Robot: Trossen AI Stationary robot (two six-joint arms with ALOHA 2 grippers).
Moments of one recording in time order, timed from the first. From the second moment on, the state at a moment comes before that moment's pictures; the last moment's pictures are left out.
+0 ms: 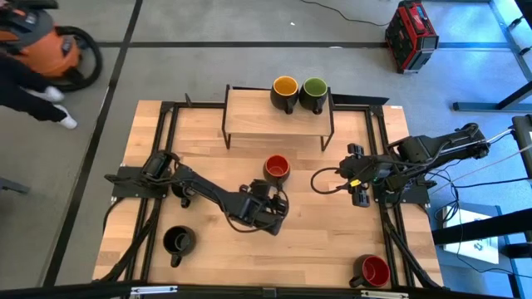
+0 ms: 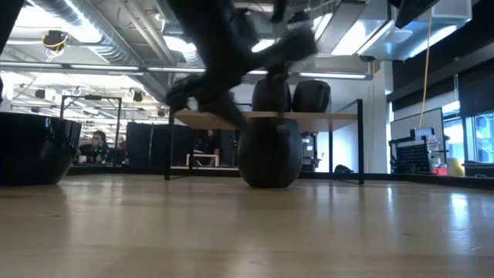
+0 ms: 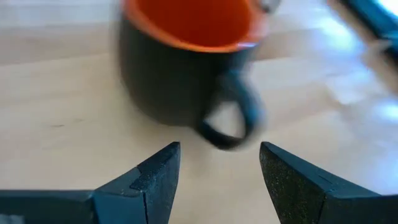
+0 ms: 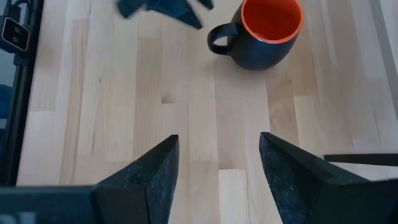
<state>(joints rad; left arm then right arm) -0.35 2.06 1.50 -0.61 -0.84 -1.48 0.32 1.08 1.21 -1.12 0.16 0.28</state>
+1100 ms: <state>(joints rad) -0.28 2.06 1.50 -0.67 -0.82 -1.35 0.32 1.08 1.21 -1.11 0.16 0.28</state>
